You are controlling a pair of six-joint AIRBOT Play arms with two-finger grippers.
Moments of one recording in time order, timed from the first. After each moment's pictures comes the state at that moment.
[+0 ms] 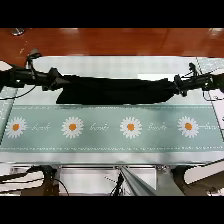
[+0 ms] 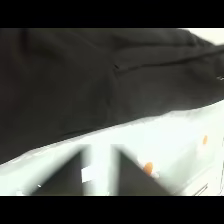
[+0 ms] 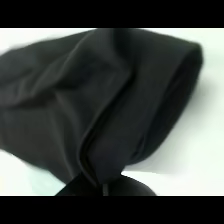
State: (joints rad) left arm 0.13 -1.43 1.18 0.67 -1.19 -1.26; right arm -0.34 -1.74 1.35 -0.76 1.30 1.26
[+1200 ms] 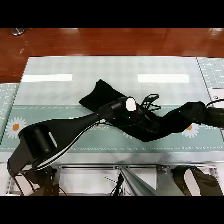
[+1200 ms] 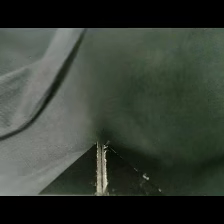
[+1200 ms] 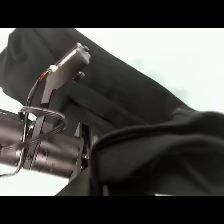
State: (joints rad) left arm -0.94 -1.91 1.56 0.65 -0.92 -1.41; right arm -0.34 -0.59 0.75 -0.89 1.38 1.40
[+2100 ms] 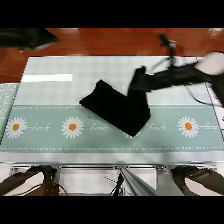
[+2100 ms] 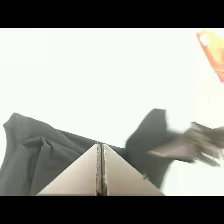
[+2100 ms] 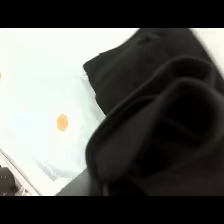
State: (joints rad) left arm 0.09 -1.12 1.56 0.68 -1.31 -1.30; right arm 0.32 -1.29 1.28 -0.81 1.11 1.40
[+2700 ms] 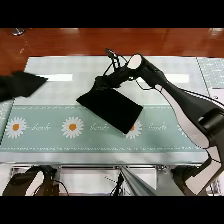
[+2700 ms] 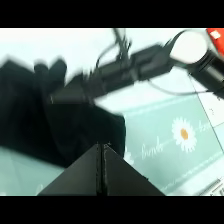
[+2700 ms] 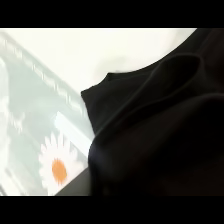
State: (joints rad) left arm 0.12 -0.65 0.95 0.68 -1.21 -1.28; right arm 0.51 -1.89 1.73 -0.75 1.00 1.45
